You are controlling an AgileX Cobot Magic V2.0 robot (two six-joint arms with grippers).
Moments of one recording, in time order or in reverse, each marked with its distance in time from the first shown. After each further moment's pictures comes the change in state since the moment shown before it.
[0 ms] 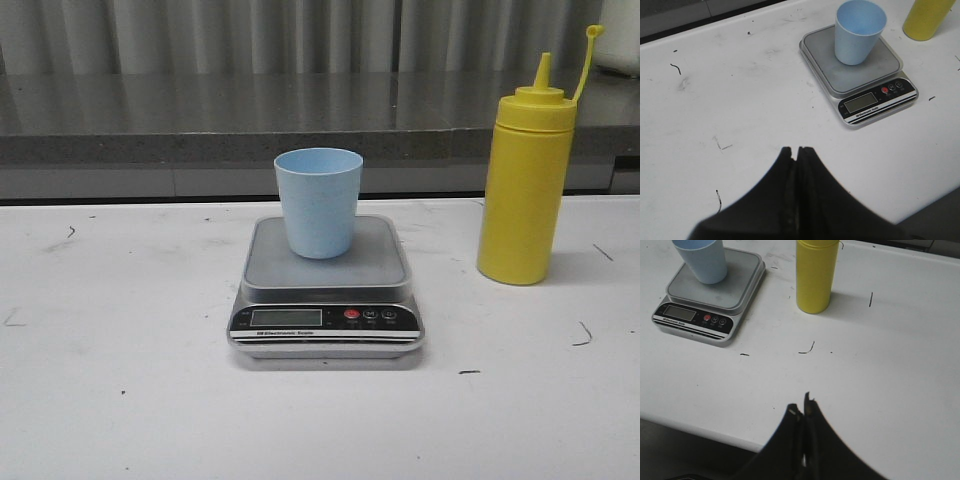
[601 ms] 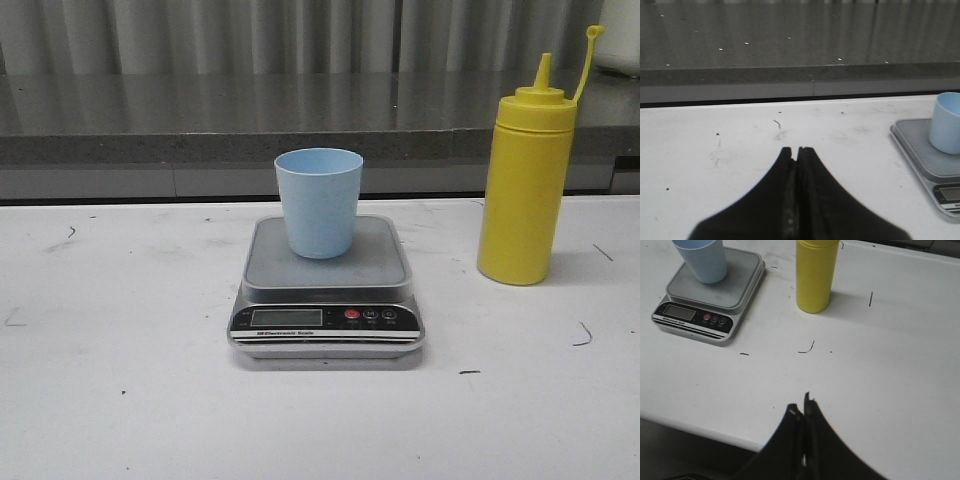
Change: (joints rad) left arm 0.359 -0.556 0.549 -0.017 -0.472 0.002; right arm 0.000 0.000 0.000 -0.002 0.002 0.000
